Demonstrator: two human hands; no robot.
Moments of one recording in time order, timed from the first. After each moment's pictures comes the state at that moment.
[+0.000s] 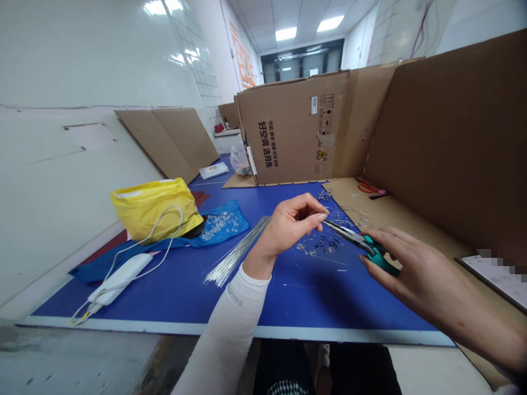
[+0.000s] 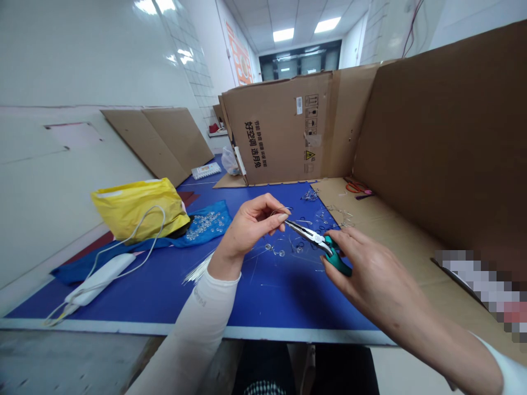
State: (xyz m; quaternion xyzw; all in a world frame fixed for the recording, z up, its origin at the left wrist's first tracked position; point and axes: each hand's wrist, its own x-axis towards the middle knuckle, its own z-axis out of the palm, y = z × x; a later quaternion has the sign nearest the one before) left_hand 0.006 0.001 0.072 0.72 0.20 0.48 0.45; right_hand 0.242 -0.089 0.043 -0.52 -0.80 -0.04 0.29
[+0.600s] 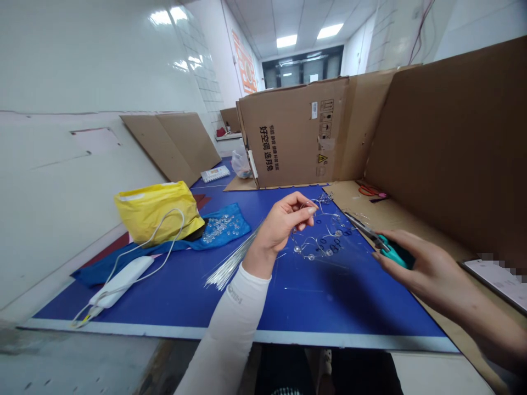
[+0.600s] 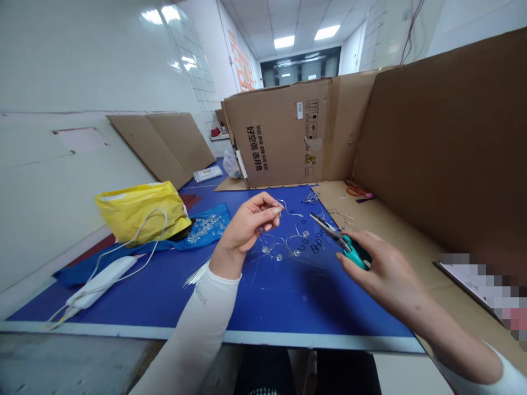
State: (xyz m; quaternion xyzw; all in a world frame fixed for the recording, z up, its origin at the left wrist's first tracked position) left_hand 0.001 0.011 0.074 0.62 0.26 0.48 0.56; right_hand 0.268 -0.073 0.024 -0.55 -0.74 0.09 0.38
